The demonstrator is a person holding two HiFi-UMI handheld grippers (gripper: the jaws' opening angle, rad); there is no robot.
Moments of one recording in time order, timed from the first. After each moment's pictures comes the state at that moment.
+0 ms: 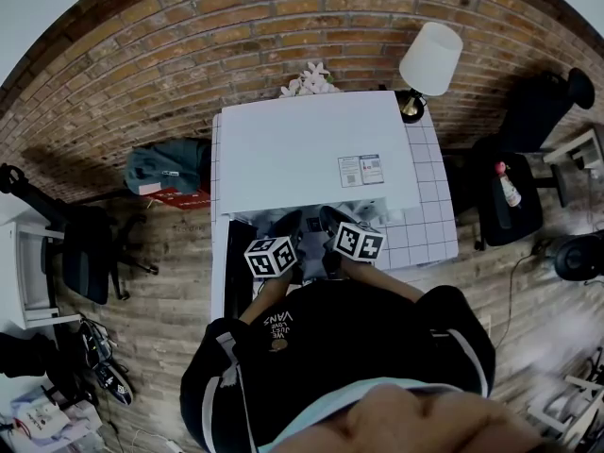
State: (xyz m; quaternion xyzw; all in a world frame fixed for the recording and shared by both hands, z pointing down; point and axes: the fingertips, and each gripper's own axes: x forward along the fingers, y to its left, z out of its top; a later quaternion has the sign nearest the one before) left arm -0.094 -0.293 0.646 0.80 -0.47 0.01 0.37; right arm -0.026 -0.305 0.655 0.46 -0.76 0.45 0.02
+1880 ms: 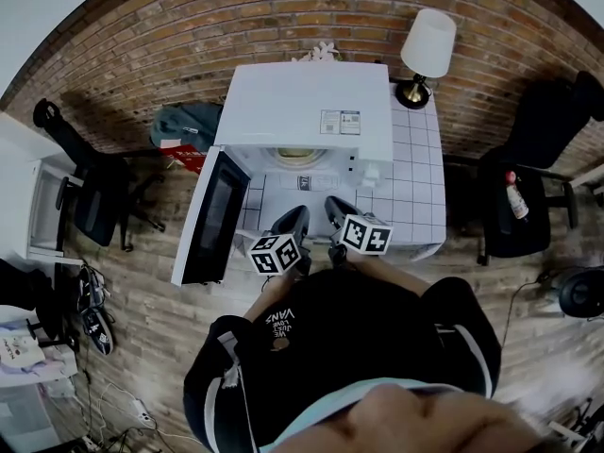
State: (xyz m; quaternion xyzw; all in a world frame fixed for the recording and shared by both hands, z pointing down) left arm -0.022 -0.165 0.622 0.77 -0.55 -0.04 0.33; right arm 0.043 -0.202 0.626 0.37 -0.83 0.41 0.02
